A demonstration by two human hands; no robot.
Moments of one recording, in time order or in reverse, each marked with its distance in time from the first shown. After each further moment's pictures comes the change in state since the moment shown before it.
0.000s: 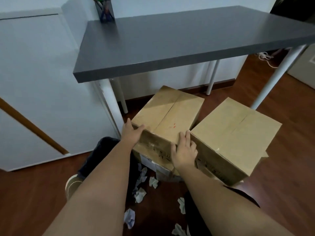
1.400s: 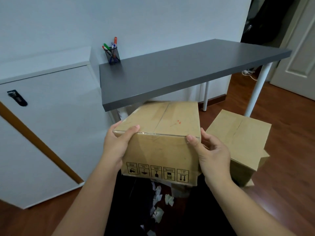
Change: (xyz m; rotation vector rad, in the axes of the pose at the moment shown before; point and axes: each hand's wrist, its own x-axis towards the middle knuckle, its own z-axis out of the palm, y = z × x) left_hand -0.153 0.083 -0.147 -0.565 0.086 0.154; right_hand -0.131 -0.088 -0.143 1.101 0.342 -0.029
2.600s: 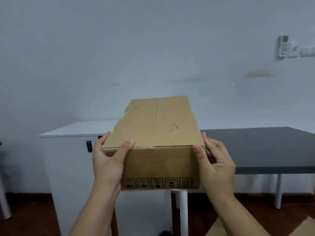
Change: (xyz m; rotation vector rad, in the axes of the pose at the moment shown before) left_hand -0.066 0.157 -0.146 -0.327 0.455 0.620; right_hand -0.011 -0.156 0.164 0.204 -0.316 -0.832
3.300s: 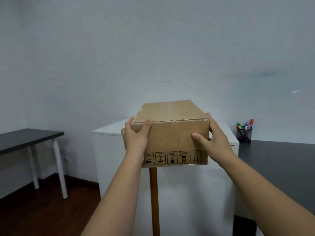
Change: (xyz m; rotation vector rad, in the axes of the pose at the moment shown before) left_hand 0.241 -0.046 -0.077 0.315 0.213 0.084; right_hand 0.083 0.112 0.260 -0.036 -0.576 0.165
